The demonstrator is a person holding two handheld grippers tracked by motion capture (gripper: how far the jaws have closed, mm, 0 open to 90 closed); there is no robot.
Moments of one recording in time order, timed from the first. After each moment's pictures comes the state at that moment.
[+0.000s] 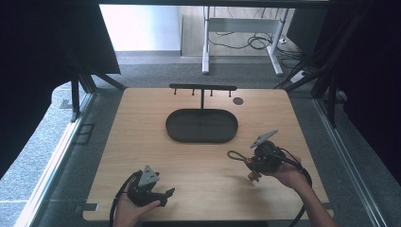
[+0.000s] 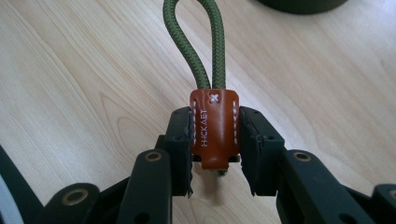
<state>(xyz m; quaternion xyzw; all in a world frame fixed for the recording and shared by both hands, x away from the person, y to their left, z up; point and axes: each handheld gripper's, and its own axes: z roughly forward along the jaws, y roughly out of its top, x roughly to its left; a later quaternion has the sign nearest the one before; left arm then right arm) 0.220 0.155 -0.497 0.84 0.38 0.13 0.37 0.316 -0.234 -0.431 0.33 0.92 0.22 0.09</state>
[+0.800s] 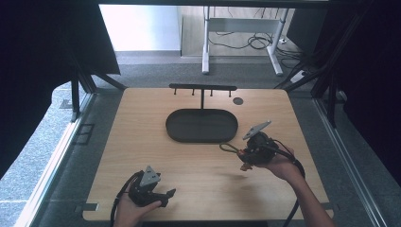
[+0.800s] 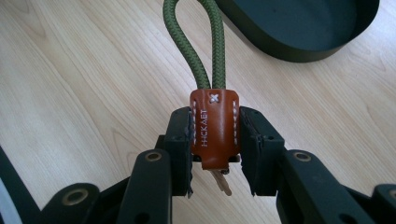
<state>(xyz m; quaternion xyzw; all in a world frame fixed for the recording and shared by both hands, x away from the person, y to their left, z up) 0.220 0.153 -0.498 0.84 0.38 0.13 0.37 0.330 -0.210 -0.409 0.31 0.92 0.24 0.10</state>
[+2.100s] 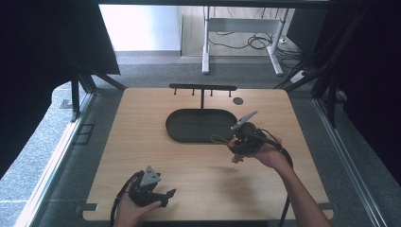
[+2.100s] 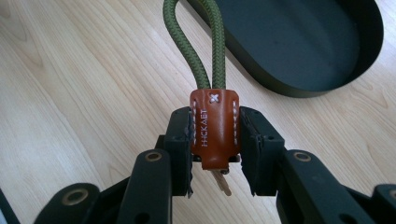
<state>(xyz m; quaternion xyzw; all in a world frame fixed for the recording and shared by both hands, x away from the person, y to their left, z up) 0.220 0.152 -0.498 0.84 0.38 0.13 0.36 0.357 -0.180 -0.405 0.31 0.92 0.23 0.09</state>
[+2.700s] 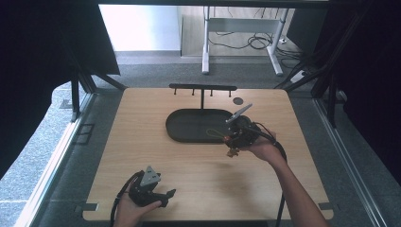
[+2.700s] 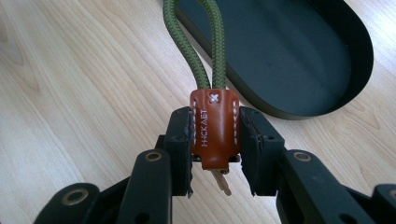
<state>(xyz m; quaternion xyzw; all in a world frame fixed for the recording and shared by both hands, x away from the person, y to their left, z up) 0.221 0.152 -0.499 0.84 0.38 0.13 0.36 0.375 -0.166 -0.399 0.31 0.92 0.24 0.09</state>
